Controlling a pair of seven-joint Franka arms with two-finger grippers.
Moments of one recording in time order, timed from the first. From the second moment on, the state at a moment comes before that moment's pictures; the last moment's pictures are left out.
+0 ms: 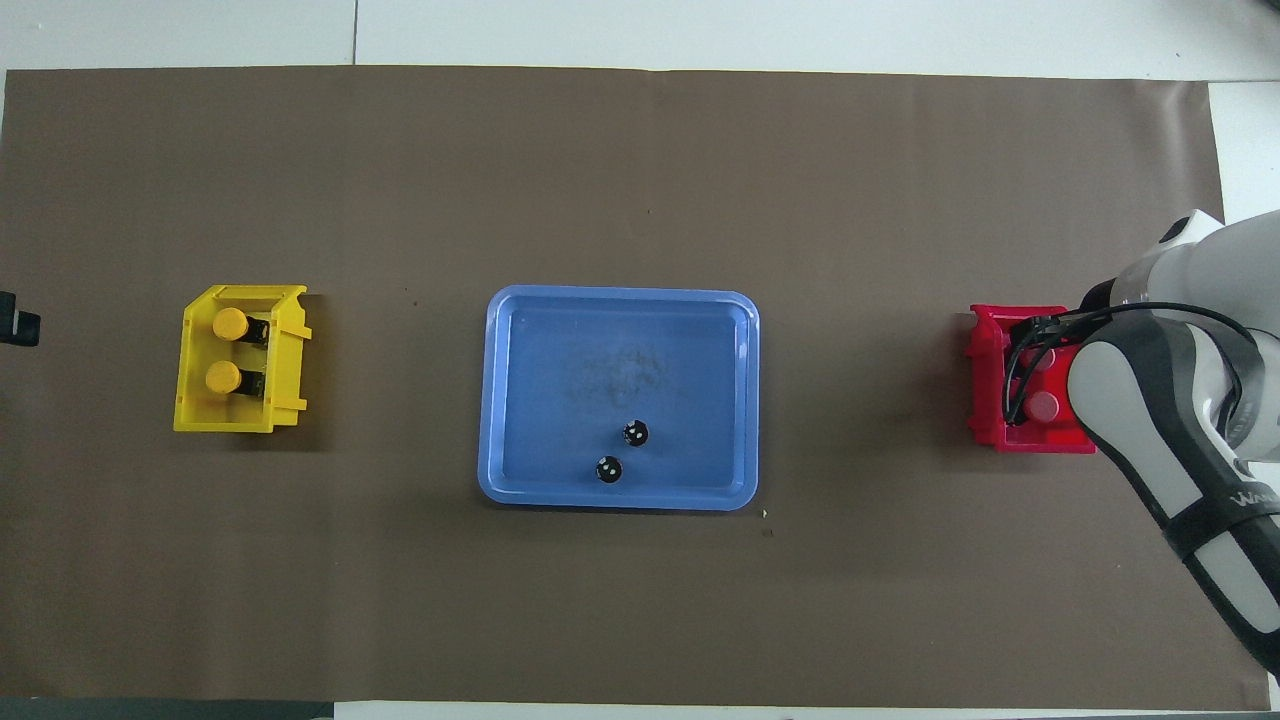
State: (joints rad) left arm 0.02 -0.09 -0.07 -1.49 0.00 1.40 0.02; right arm -0.19 0.10 0.09 -2.12 0.00 2.20 -0.19
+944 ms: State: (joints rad) left arm 0.02 -0.09 -0.07 -1.49 0.00 1.40 0.02; right arm -0.21 0.09 0.08 -2.18 0.00 2.26 -0.21
